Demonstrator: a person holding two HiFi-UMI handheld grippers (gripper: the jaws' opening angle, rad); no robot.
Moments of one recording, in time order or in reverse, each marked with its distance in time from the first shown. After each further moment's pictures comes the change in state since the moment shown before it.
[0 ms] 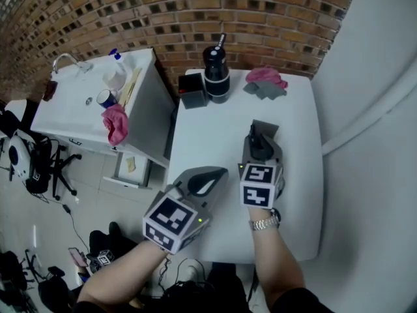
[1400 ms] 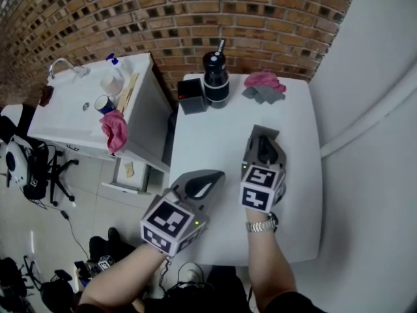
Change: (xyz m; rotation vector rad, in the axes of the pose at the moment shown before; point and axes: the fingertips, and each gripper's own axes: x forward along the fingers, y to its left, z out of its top) left arm -0.005 0.017 0.002 -0.028 -0.010 -0.009; right arm -0.001 -0.021 0.011 0.045 -0.014 -0.159
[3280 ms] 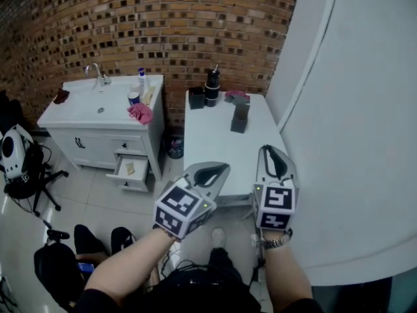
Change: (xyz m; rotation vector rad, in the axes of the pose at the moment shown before) left arm -0.370 -0.233 -0.042 0.168 -0.327 -0.148; right arm -0.532 0.120 0.023 -0.163 -0.361 -0.074
